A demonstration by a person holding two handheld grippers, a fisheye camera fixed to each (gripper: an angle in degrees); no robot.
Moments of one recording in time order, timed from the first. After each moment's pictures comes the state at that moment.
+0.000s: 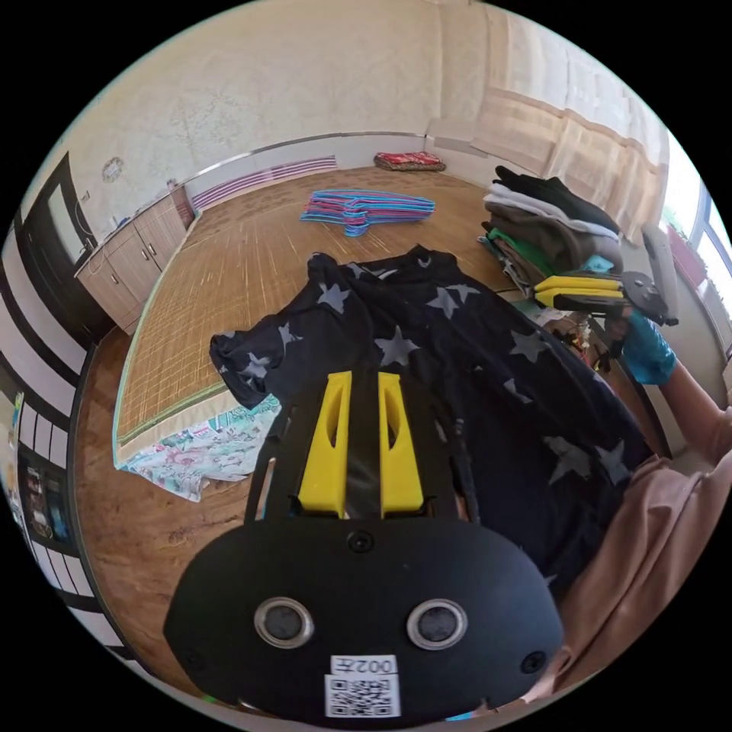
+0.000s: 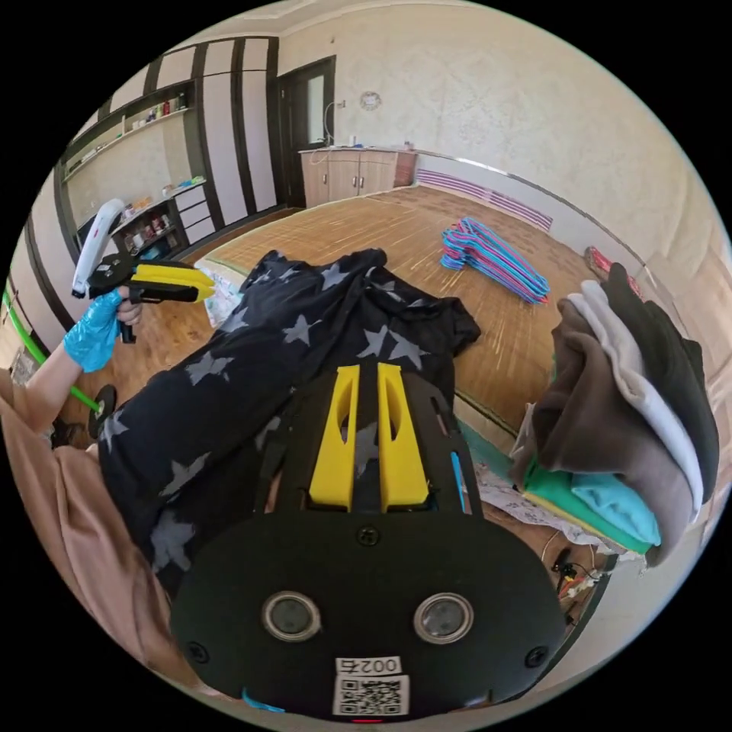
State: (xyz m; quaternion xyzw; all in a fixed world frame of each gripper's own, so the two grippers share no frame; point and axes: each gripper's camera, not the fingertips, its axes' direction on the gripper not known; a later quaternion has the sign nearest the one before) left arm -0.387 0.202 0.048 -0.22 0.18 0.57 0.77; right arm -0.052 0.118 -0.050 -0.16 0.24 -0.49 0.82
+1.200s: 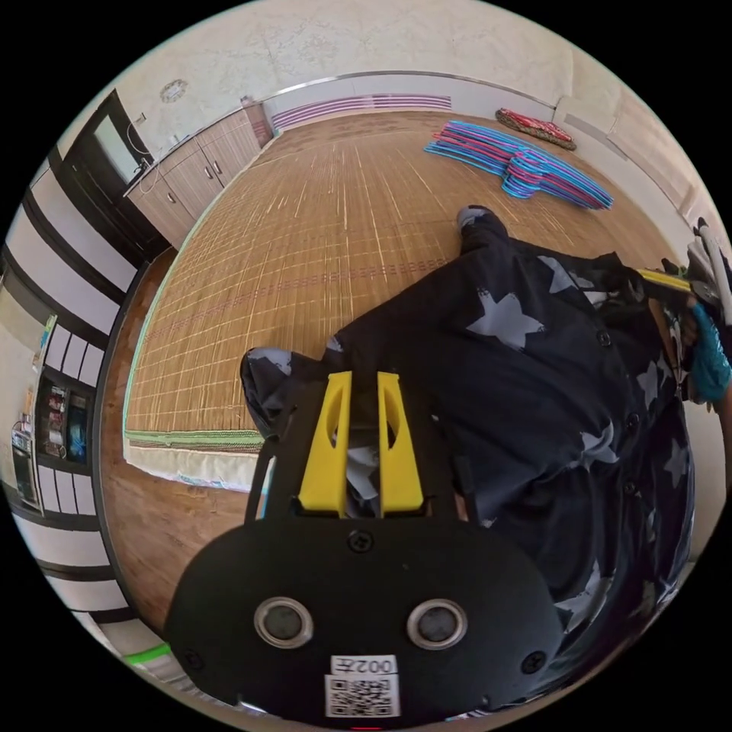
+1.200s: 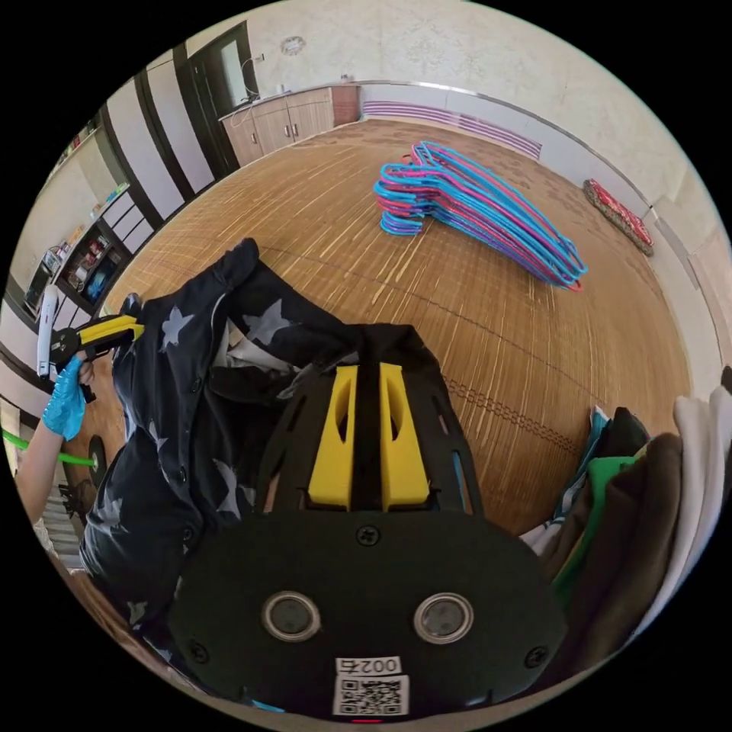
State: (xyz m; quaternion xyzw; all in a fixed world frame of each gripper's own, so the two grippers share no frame) left arm -0.246 0.288 0.394 -0.26 0.01 0.50 0.83; right arm -0.038 -0.071 0.316 -0.23 0.31 -0.40 0.83
